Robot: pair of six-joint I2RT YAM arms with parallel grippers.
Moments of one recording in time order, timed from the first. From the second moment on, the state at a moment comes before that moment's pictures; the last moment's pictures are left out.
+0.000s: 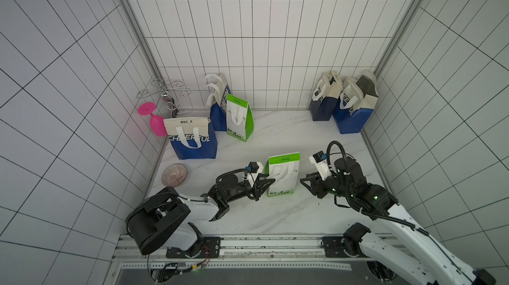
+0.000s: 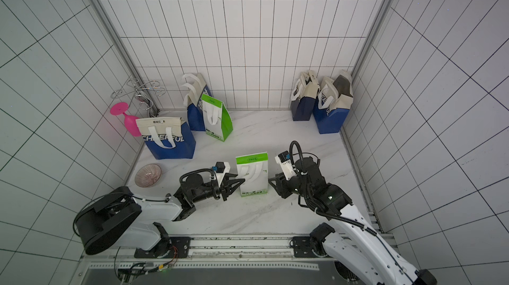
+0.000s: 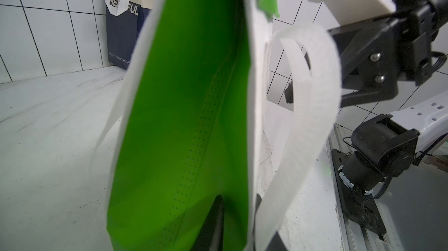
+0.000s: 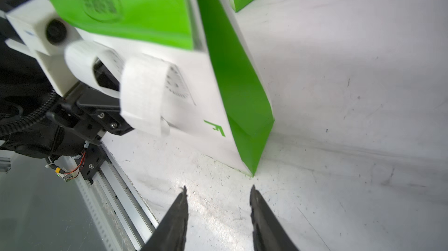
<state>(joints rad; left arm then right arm) -0.78 1.41 0.28 1.06 0.40 -0.23 0.60 0.75 0.77 -0.66 -0.25 0.15</state>
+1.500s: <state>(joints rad) -0.80 1.40 0.29 1.03 0.38 -0.22 1.06 1.06 1.00 -0.32 0.22 -0.69</state>
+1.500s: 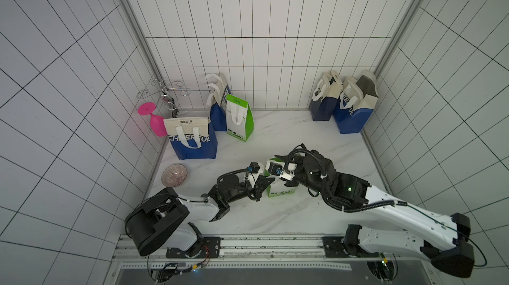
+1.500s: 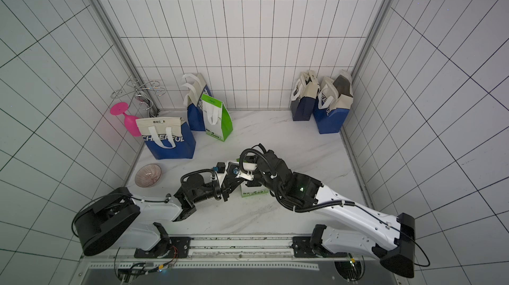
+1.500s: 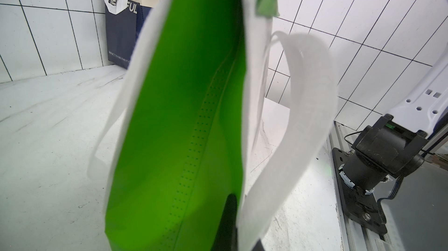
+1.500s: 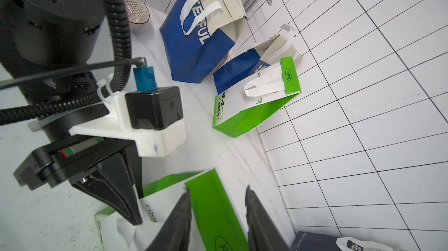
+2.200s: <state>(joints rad) -0.80 1.39 0.29 1.02 0.37 -0.21 1.06 1.13 1.00 -0.36 0.24 -0.74</state>
